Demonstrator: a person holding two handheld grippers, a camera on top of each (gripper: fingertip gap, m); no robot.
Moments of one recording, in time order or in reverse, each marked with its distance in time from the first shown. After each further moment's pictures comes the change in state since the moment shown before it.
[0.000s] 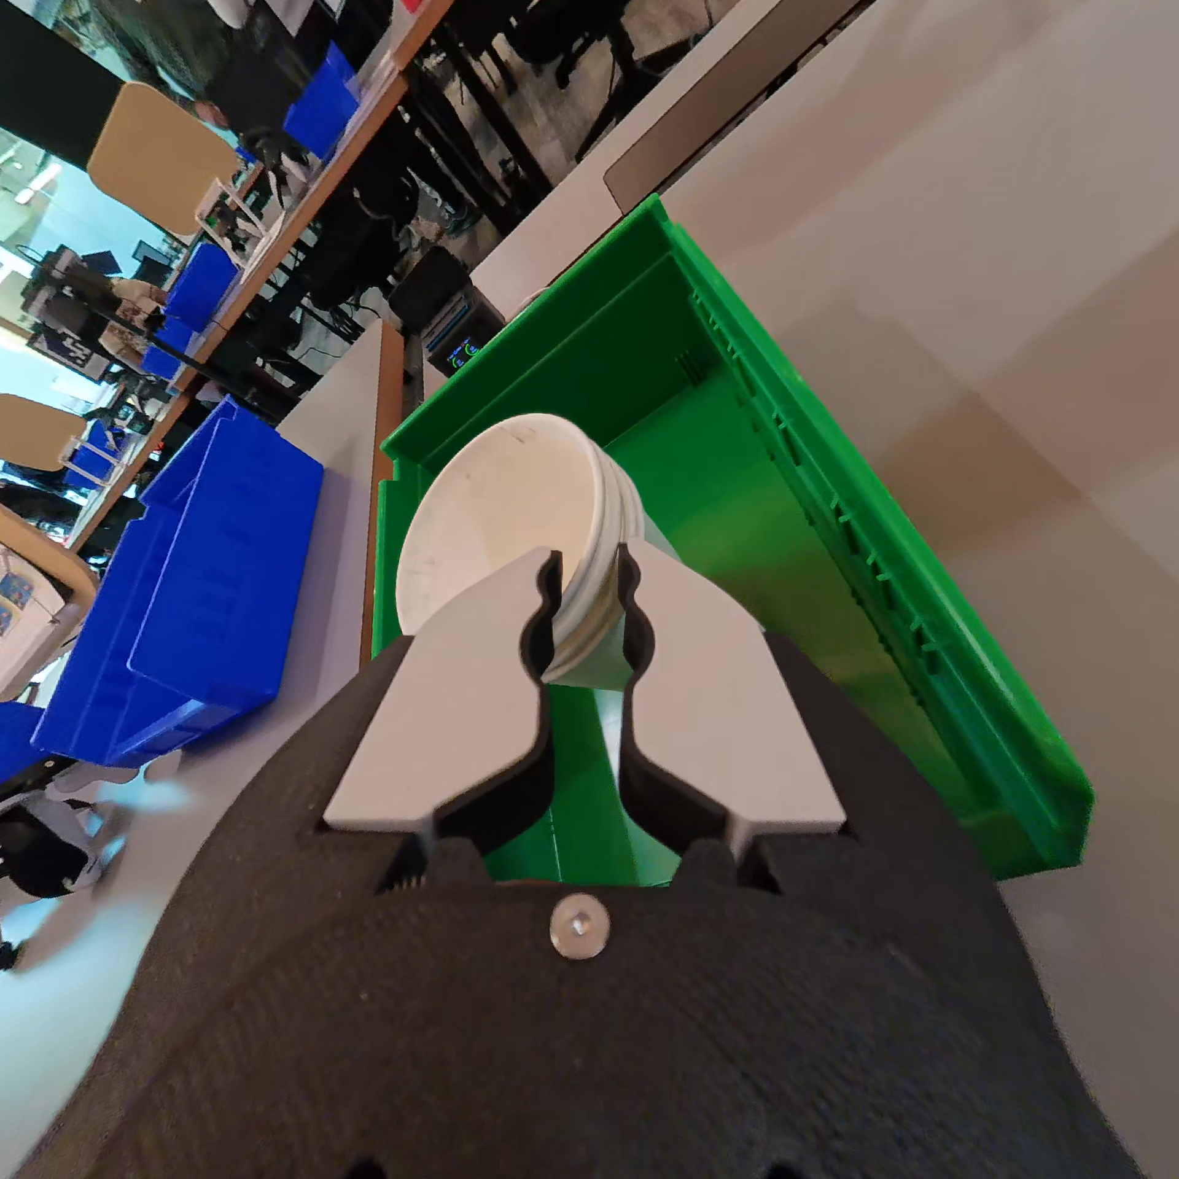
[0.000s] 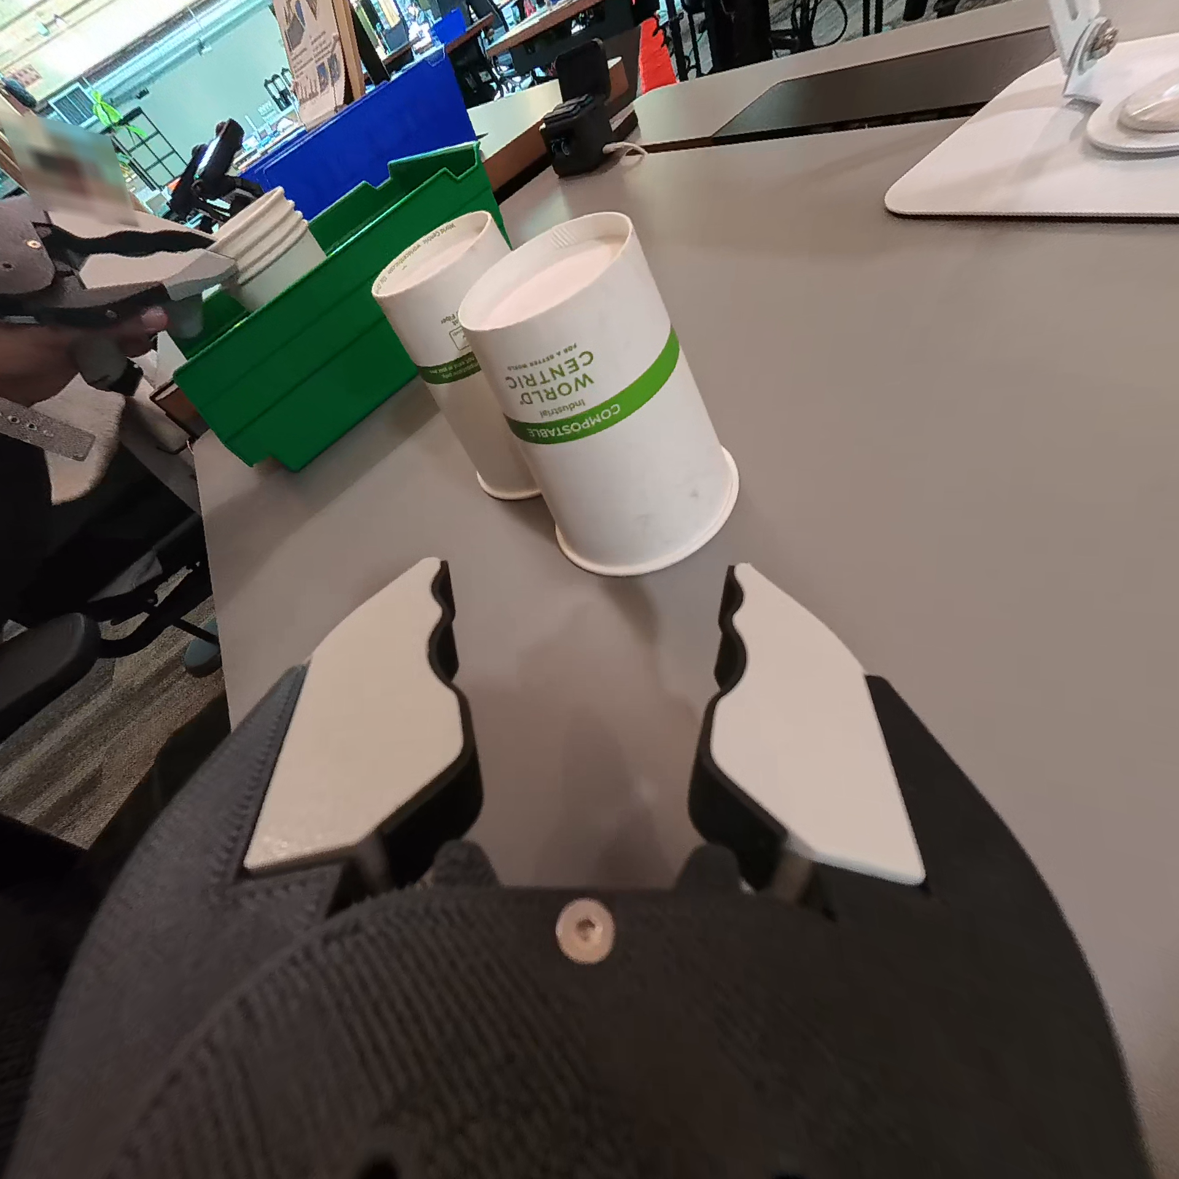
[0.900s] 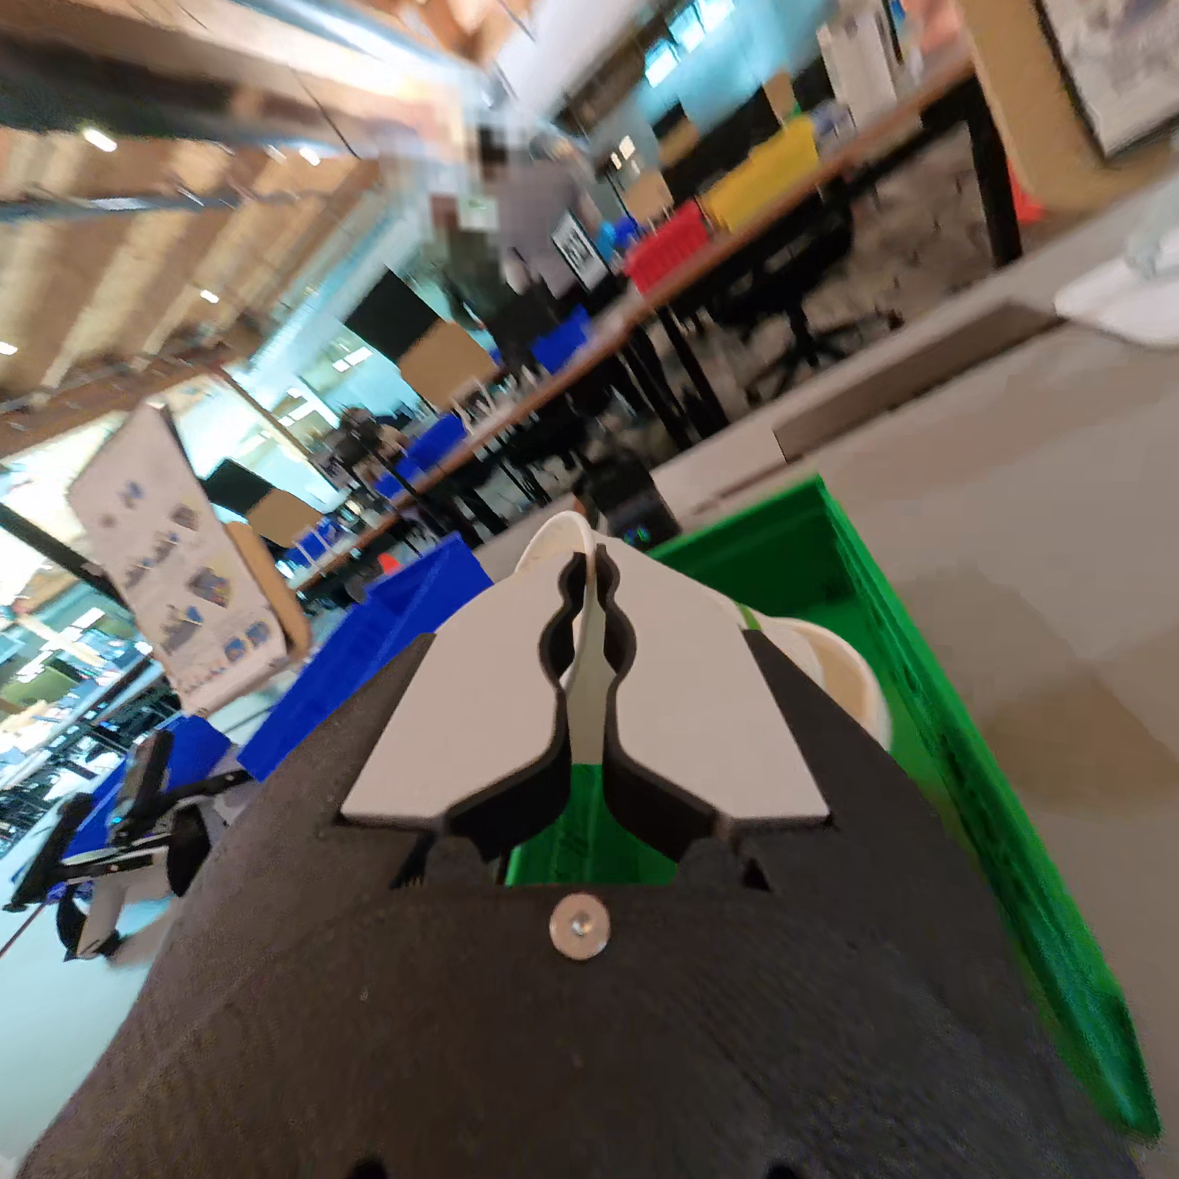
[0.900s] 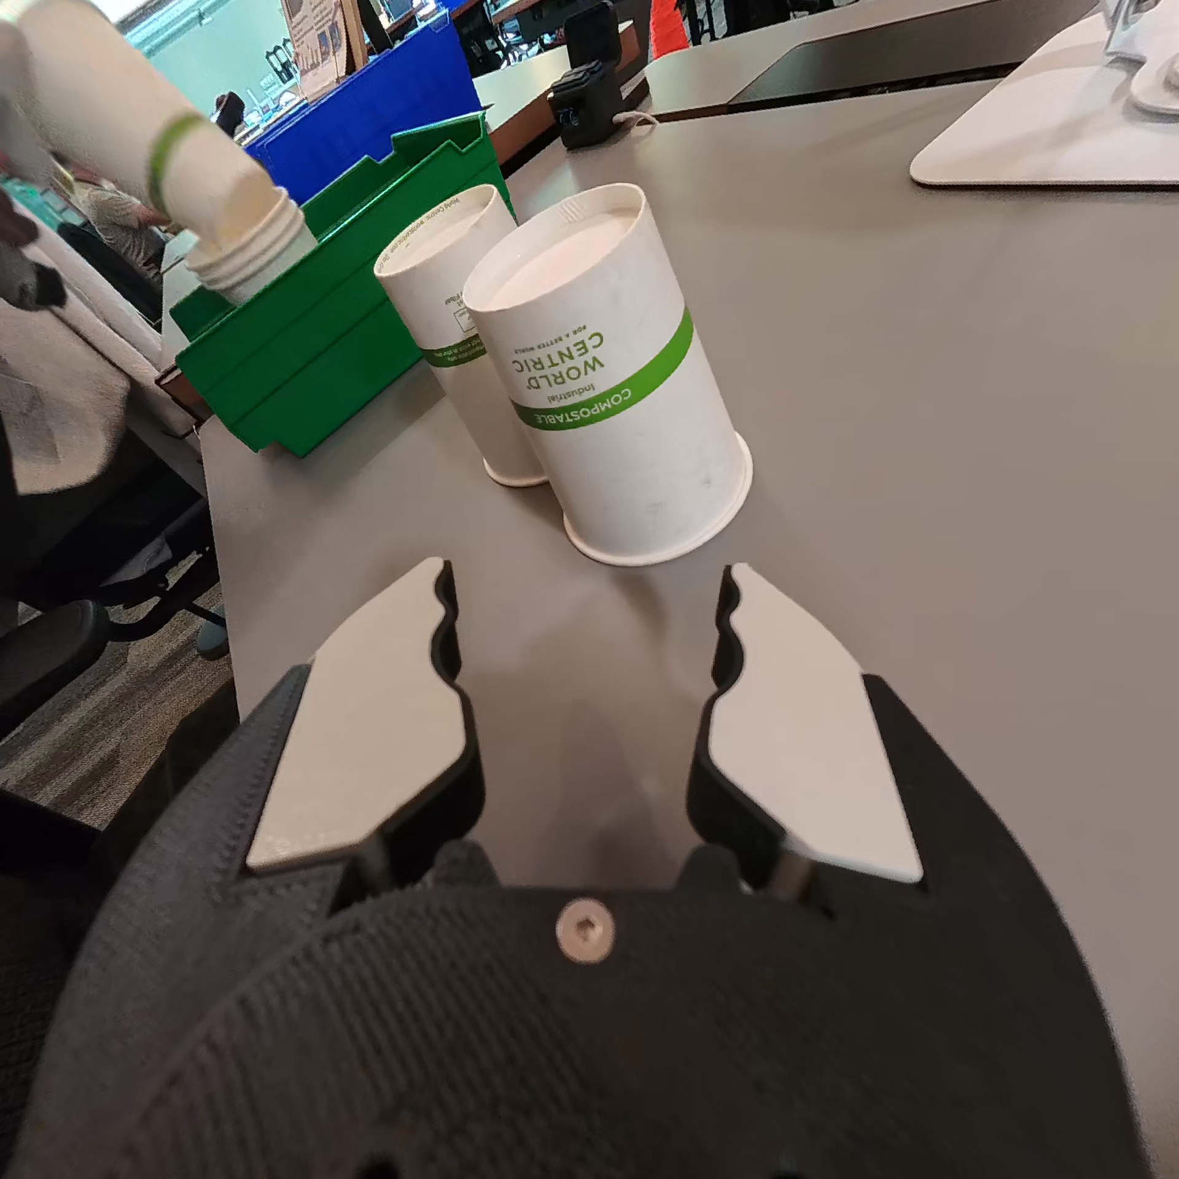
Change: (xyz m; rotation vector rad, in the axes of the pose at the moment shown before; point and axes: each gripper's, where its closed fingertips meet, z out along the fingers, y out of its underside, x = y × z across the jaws) left arm -0.058 -0.071 -0.055 0.307 -0.305 -0.085; right arm -0.003 0.004 0.004 -0.031 -0.014 0.005
